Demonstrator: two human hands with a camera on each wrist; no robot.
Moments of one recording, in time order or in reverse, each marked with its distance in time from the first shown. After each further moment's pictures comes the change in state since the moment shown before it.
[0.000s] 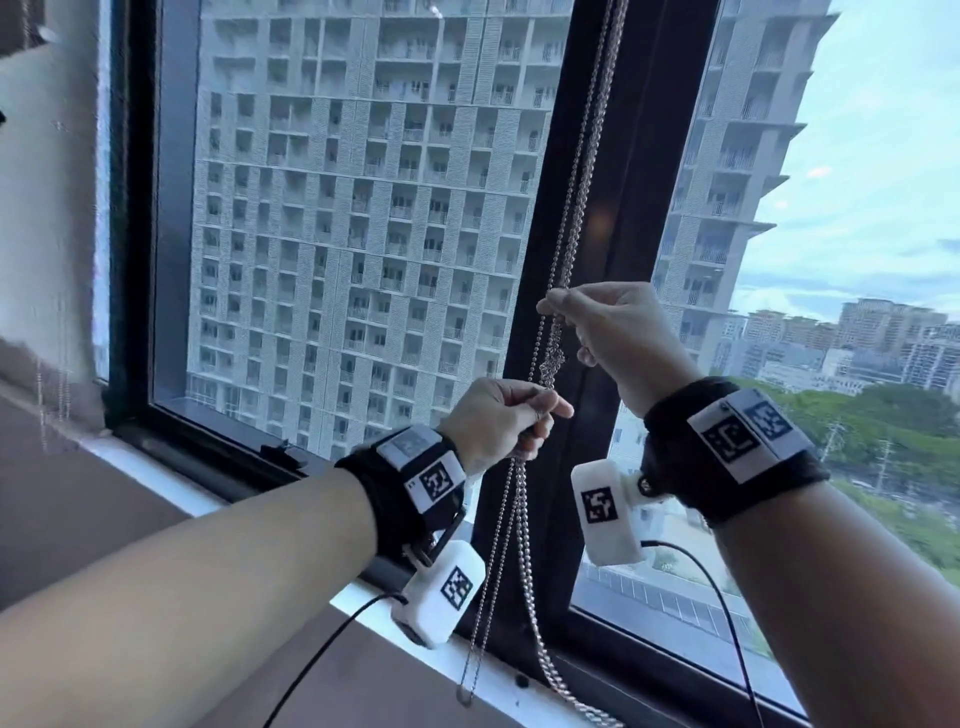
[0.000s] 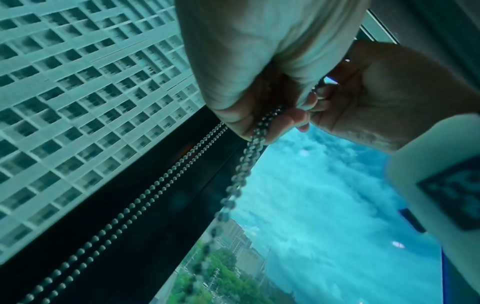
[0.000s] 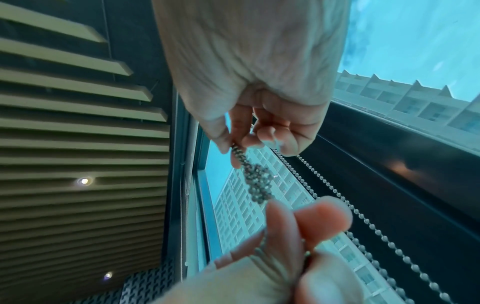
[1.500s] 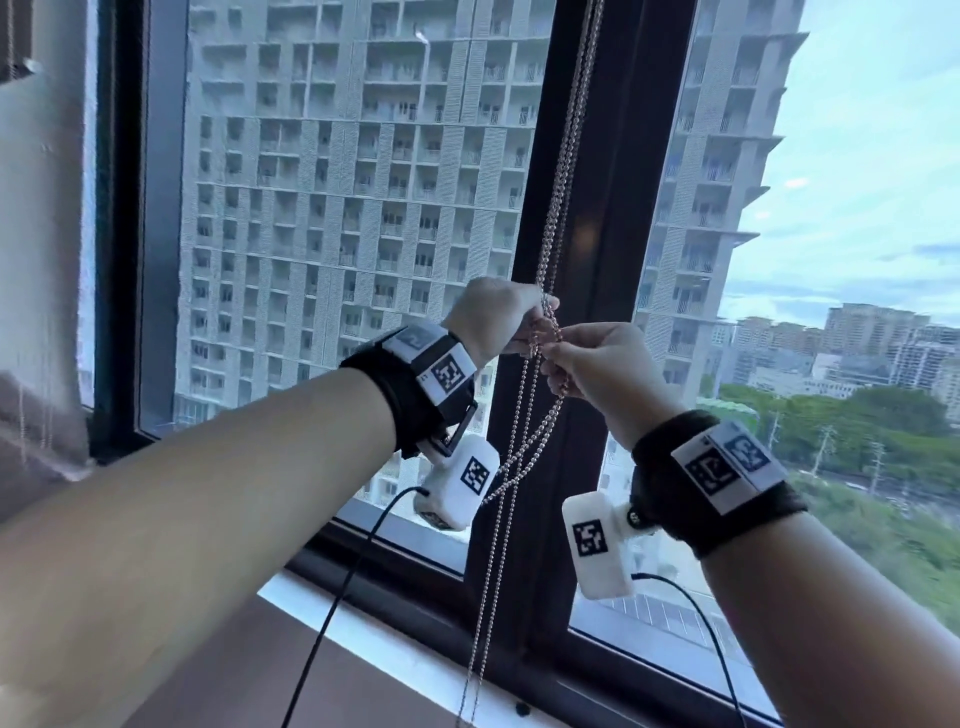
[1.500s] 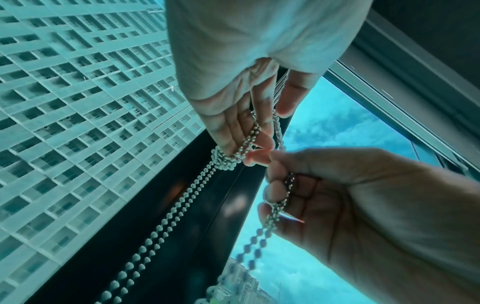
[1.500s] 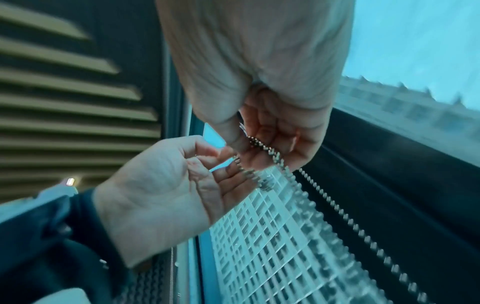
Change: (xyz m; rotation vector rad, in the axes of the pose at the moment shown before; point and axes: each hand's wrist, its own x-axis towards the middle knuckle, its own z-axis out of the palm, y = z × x) left_hand 0.055 0.089 -0.003 0.266 0.240 0.098; right_hand -0.008 0.010 -0.004 0.082 0.000 0.102
